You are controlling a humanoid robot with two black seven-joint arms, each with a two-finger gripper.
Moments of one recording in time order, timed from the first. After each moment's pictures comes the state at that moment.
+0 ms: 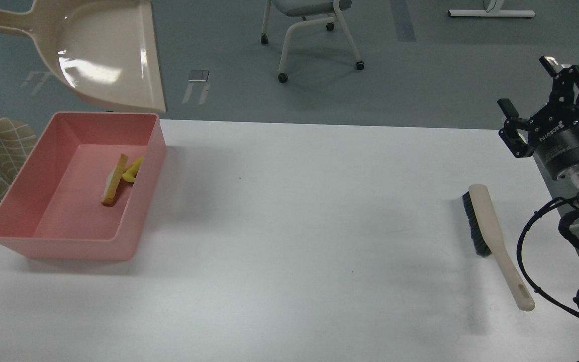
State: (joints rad) left arm -0.35 0.95 -1.36 -1.08 0.96 -0.49 -0.49; right arm 0.36 -0.16 1.75 1.21 -0.96 0.48 -0.05
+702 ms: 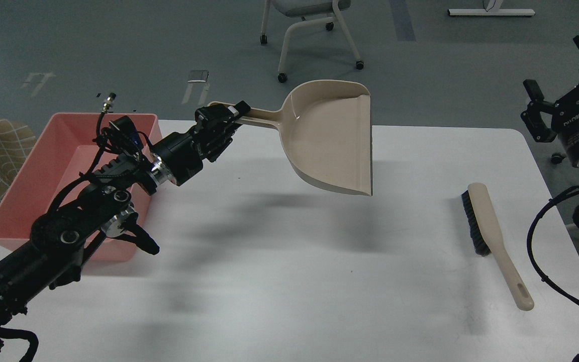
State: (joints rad) left arm -0.57 0.34 -0.74 -0.97 0.99 -0.27 -0.46; right arm 0.36 -0.16 1.83 1.23 -0.96 0.45 -0.05
